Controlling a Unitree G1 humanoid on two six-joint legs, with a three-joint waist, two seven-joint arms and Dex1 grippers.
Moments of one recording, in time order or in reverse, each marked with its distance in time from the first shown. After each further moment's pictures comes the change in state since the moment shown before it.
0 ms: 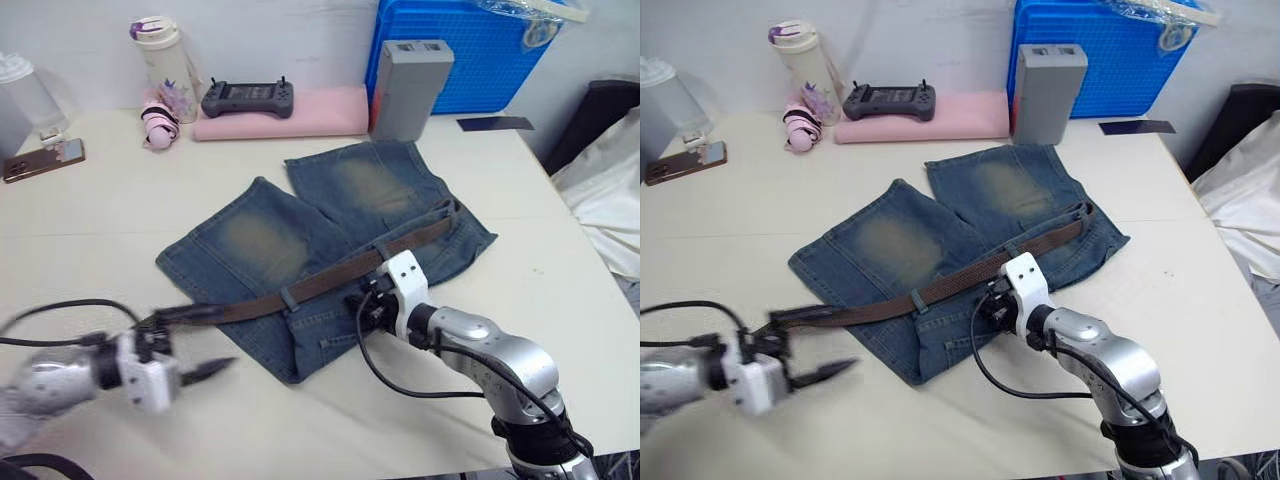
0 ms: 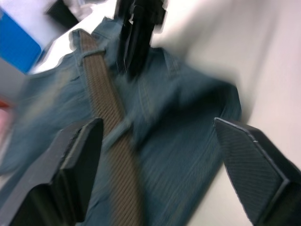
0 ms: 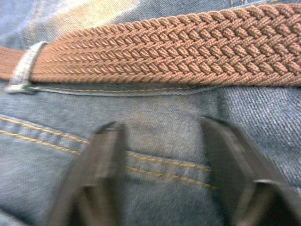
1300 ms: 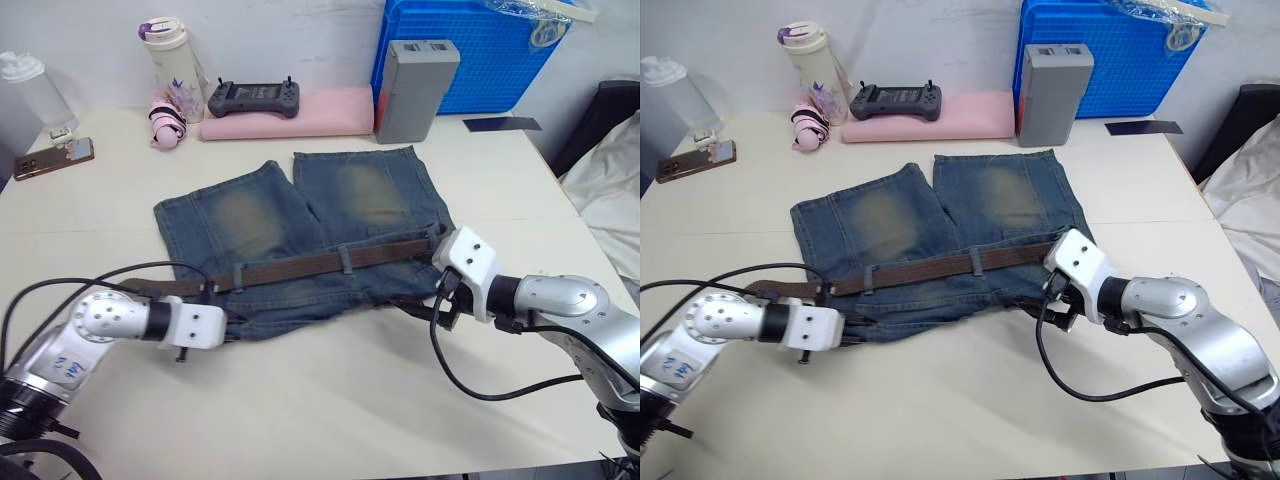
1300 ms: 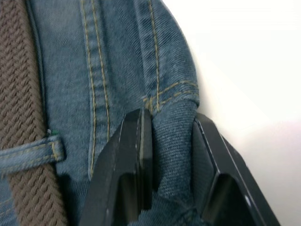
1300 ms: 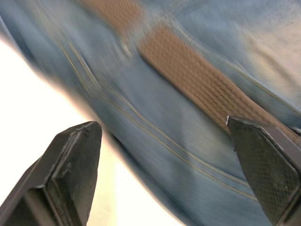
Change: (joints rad) left arm -0.439 -0.138 -0.041 0.266 0.115 0.411 -0.618; right arm -0.006 -0.577 0.029 0.066 -0.219 -0.464 0.464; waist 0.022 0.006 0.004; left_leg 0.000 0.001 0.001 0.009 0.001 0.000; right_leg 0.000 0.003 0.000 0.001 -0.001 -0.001
